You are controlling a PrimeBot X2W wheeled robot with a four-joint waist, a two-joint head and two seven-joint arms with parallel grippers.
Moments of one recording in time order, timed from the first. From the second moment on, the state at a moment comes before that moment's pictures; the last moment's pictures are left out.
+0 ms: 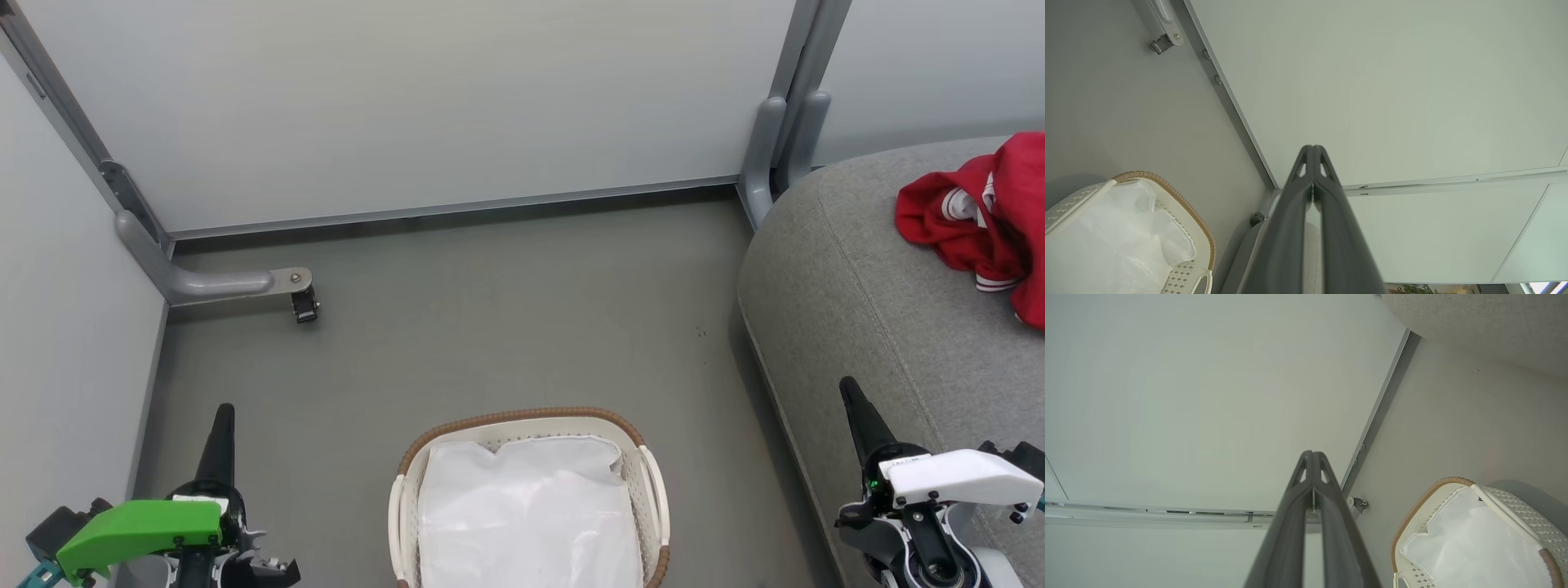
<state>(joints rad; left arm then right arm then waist) -0.06 0.05 0.09 0.25 -1.43 -0.12 0.06 -0.09 -0.07 -0.06 0.25 1.43 0.13 0.04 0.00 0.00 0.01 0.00</state>
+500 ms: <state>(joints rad) -0.08 0.05 0.10 0.25 -1.53 -0.12 0.09 -0.09 -0.06 -0.08 0.25 1.54 0.13 0.07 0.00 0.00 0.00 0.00</state>
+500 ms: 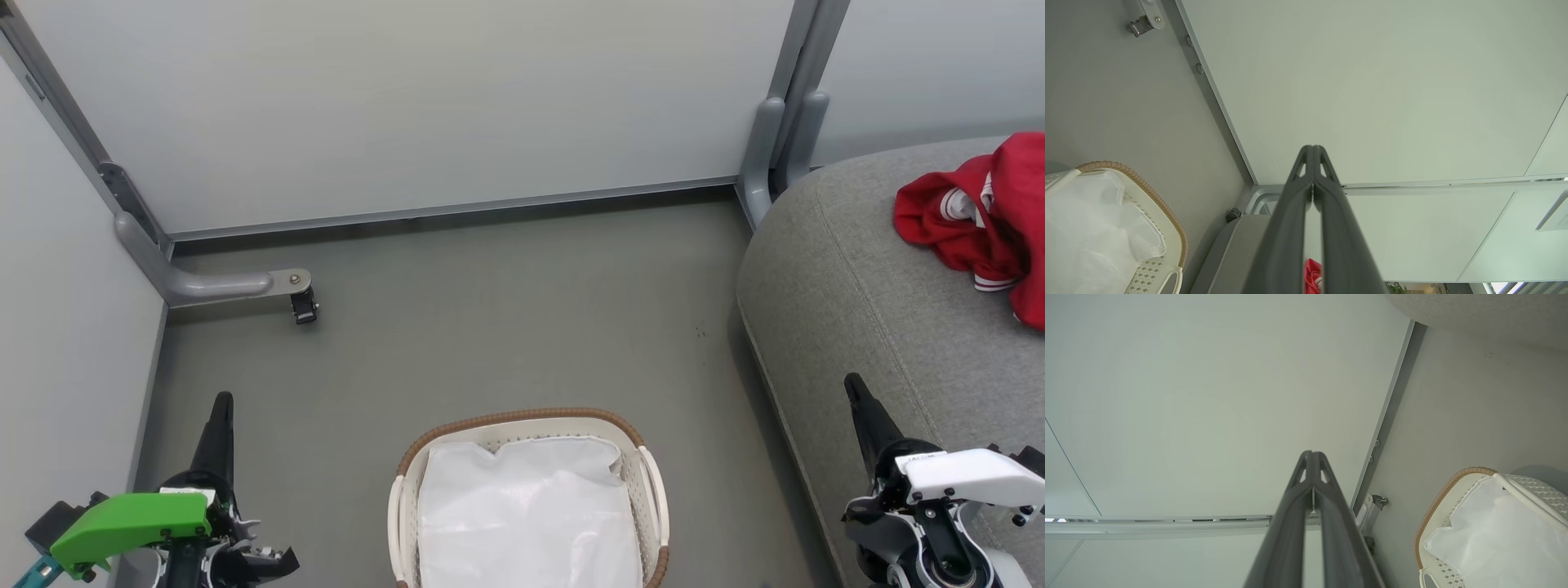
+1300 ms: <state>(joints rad) -0.10 0.05 0.11 0.25 -1.61 -0.13 0.11 -0.10 -0.06 -0.09 0.25 1.63 0.13 0.10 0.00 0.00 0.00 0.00</state>
